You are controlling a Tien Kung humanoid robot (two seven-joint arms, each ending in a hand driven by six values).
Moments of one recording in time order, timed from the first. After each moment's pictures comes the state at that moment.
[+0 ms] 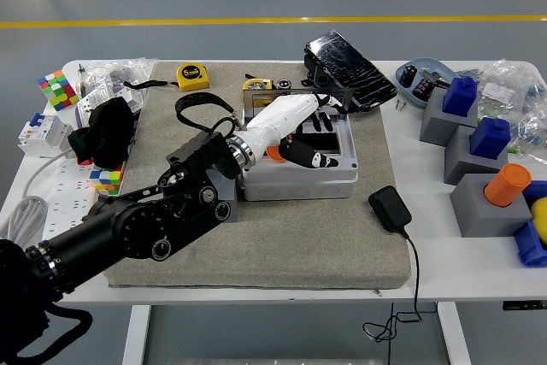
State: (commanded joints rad) left arm -0.78 0.00 -0.55 -0.95 1.65 0.25 -0.08; right arm 0.09 -0.04 1.52 0.18 -1.56 0.08 -0.29
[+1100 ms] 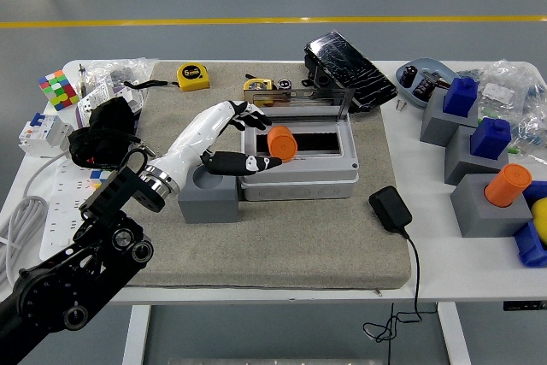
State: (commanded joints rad) left arm -0.33 0.18 -0.95 -1.41 1.80 0.16 0.04; right arm 0.08 -0.04 1.55 0.18 -1.57 0.07 -0.28
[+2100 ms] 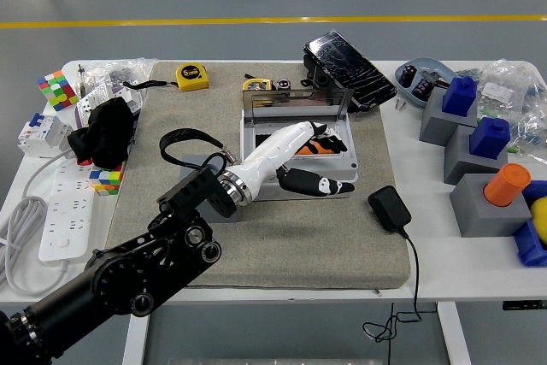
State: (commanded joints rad) left arm -0.52 0.00 -0.73 -1.25 1.72 0.15 0.03; right arm 0.09 -0.04 1.49 0.18 -1.53 0.08 -0.28
